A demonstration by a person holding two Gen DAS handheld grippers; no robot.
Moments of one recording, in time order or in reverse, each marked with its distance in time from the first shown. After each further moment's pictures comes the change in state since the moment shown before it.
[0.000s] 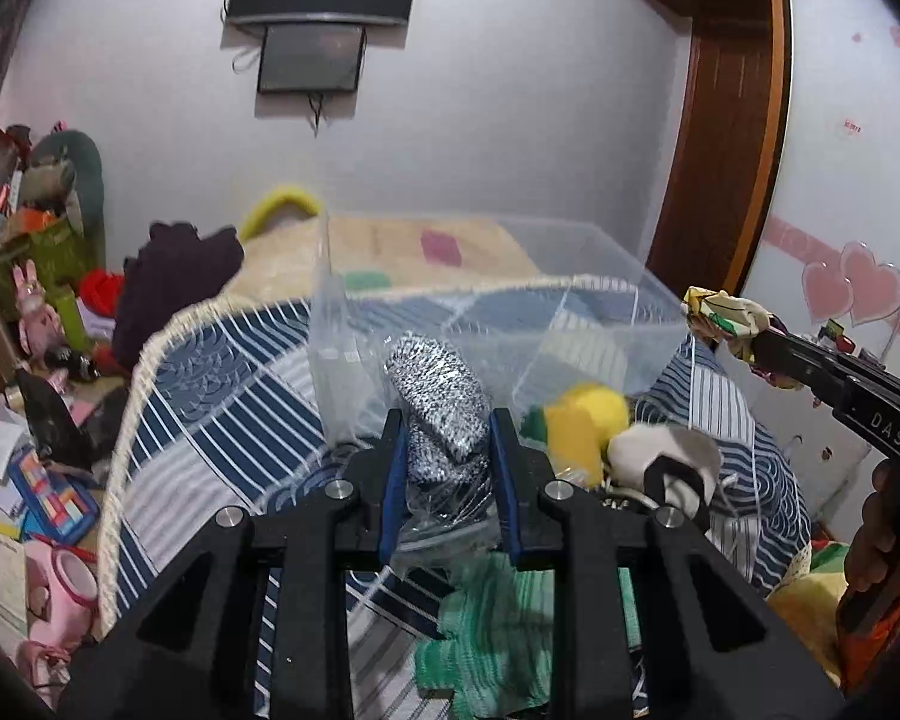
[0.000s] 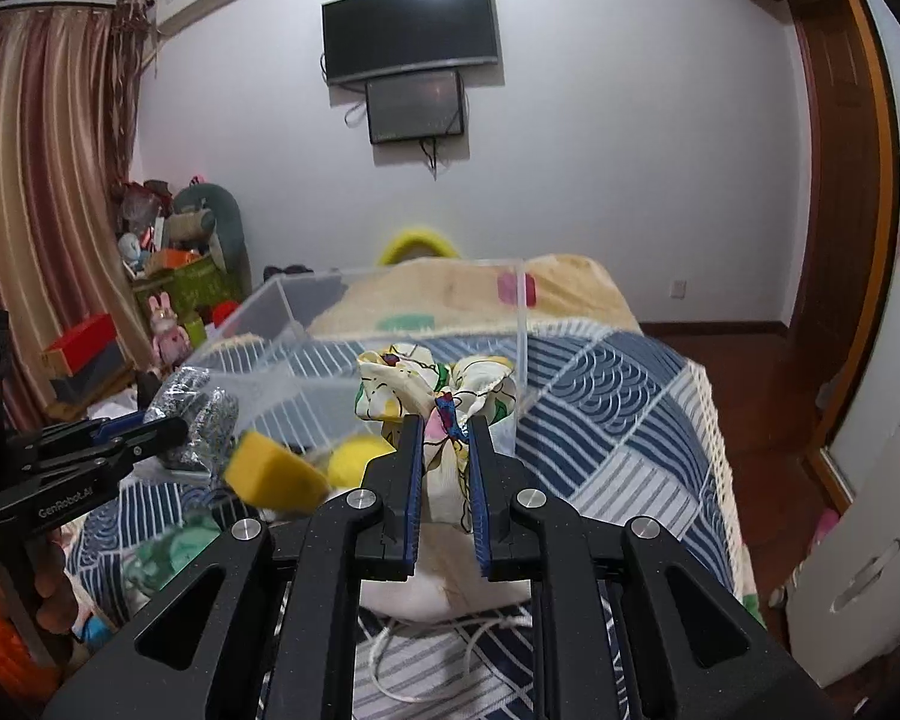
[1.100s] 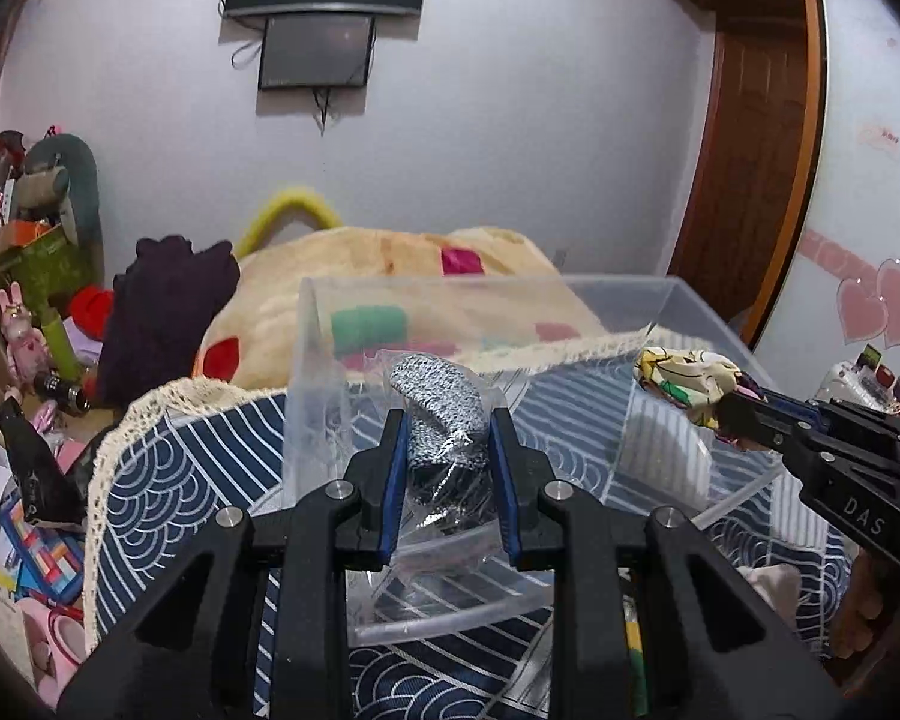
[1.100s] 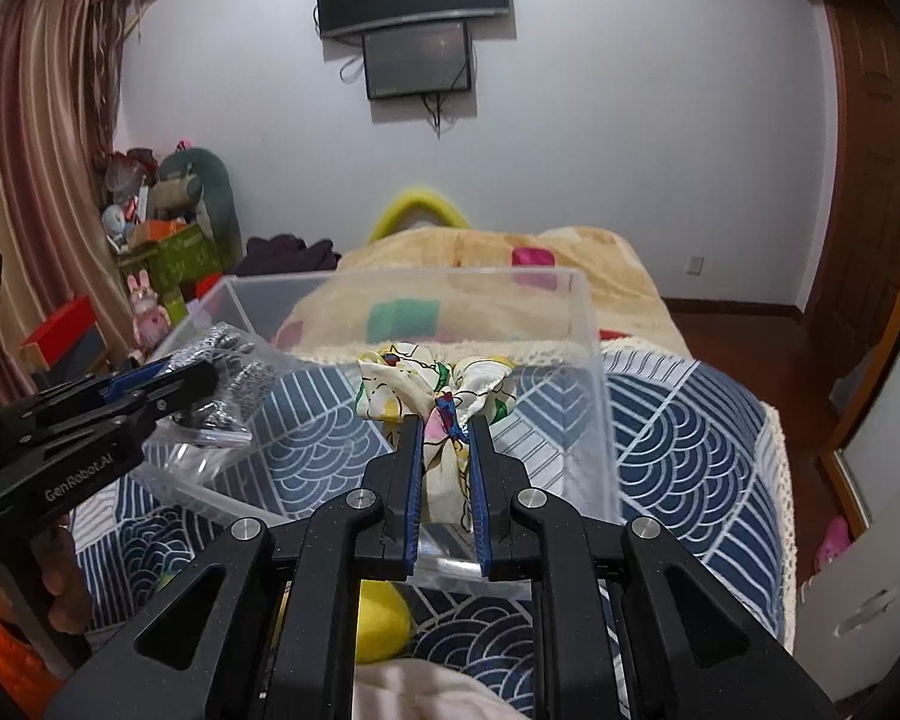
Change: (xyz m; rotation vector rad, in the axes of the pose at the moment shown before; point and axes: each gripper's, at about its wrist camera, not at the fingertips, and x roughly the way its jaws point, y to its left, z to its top) left arm 0.105 0.021 0.057 -0.006 0.037 0.036; right arm 0.102 0.011 0.037 -0.008 0.114 0.005
